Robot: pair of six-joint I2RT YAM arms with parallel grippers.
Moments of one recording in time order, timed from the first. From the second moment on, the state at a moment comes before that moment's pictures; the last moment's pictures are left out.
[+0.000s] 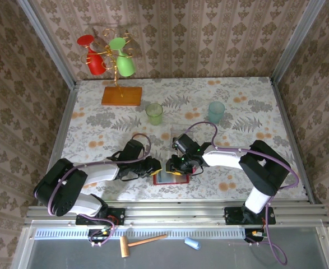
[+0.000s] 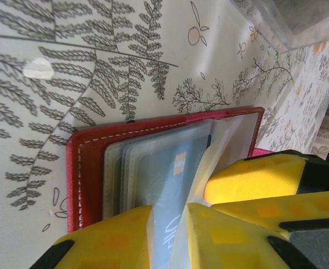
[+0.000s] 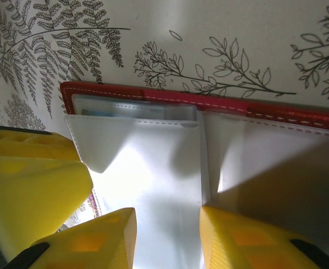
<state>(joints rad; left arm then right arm) -0.68 1.40 0.44 0.10 0.53 -1.04 0.78 1.69 0.86 -0.24 -0.39 0.94</state>
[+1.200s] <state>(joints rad) -0.70 1.41 0.49 0.13 0.56 -1.06 0.69 1.36 0.79 -0.33 -0.30 0.94</state>
